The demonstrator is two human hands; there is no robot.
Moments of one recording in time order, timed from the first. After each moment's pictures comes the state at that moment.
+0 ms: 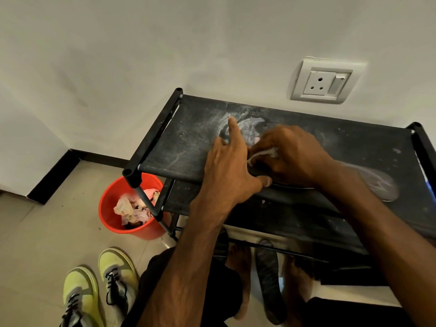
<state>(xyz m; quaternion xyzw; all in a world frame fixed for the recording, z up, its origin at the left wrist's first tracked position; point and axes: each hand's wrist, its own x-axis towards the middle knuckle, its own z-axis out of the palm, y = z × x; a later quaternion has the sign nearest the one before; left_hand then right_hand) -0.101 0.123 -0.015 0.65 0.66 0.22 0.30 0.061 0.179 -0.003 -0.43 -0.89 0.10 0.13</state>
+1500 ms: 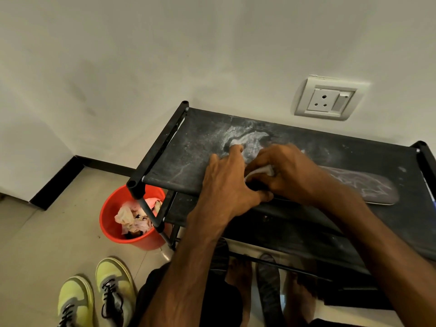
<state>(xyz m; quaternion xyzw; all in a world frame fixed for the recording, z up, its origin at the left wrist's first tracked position) -0.112 0.124 -0.020 0.65 0.66 0.23 0.28 0.049 0.177 0.002 -0.40 -0.89 0.17 0.12</state>
